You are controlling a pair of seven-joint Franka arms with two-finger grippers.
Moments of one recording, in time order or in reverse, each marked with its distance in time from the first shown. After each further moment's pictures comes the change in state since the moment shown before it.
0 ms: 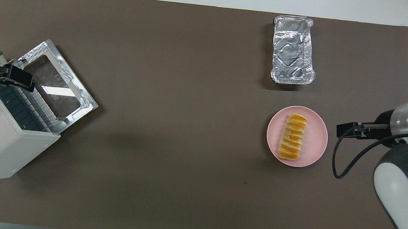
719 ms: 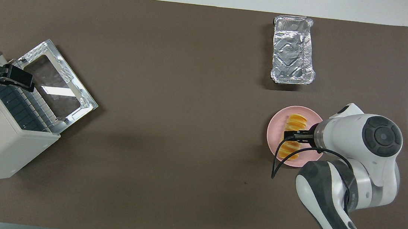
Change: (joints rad) left arm 0.000 0.000 0.000 0.000 0.000 0.000 0.000; right arm 0.132 0.113 0.001 -0.353 0.000 0.550 0.114
